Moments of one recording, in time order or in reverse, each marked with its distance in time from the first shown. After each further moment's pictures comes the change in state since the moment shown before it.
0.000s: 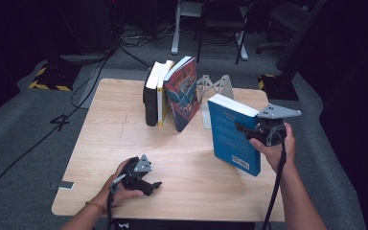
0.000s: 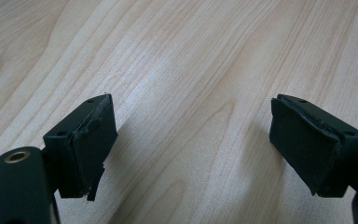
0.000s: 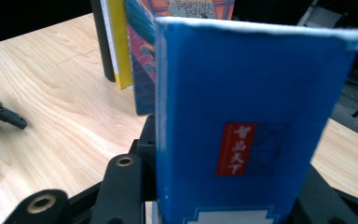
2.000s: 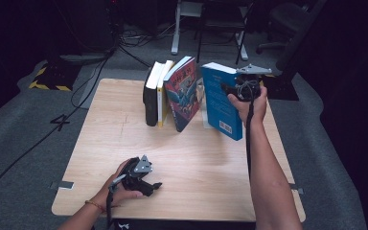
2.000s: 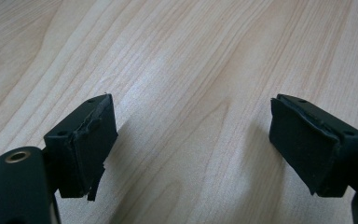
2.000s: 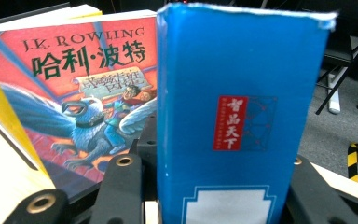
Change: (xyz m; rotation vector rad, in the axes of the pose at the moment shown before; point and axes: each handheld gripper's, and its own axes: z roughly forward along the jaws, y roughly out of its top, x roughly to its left) left arm -0.001 0.000 0.000 0.003 -0.016 0.014; right arm -0.046 0.074 0.102 -0.047 -0.168 0.129
